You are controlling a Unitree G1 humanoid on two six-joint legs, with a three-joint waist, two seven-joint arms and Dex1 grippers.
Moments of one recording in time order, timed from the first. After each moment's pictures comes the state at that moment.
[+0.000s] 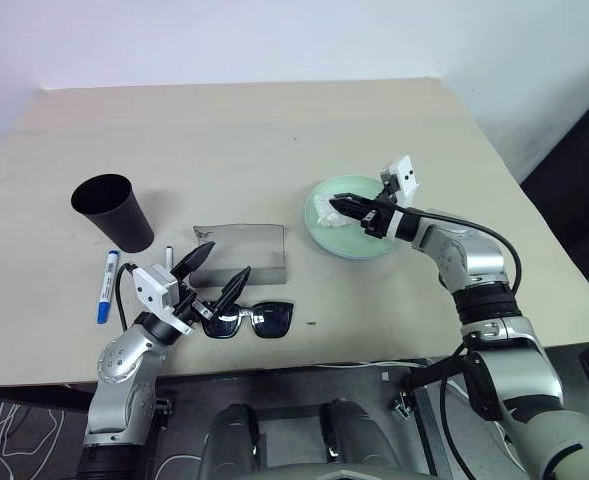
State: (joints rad) left arm 0.05 0.29 0.11 -0.11 -0.47 -0.15 -0.75; right arm -0.76 -0.36 -0.01 0.50 0.39 0.35 0.90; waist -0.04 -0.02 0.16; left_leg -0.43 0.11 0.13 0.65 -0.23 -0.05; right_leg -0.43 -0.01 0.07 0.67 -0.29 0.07
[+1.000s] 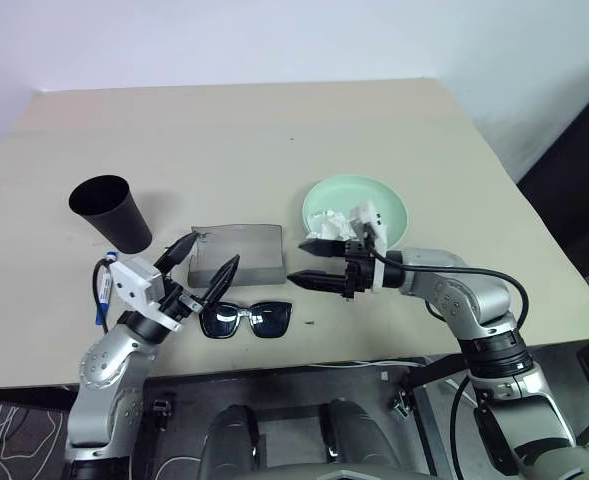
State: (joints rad) left arm 0.13 0.34 0.18 -0.33 -0.51 -0.03 -0.63; right arm -0.53 -0.41 0.15 -0.09 0.59 0.81 0.96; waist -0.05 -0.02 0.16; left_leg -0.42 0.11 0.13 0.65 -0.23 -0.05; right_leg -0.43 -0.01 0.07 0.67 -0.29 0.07
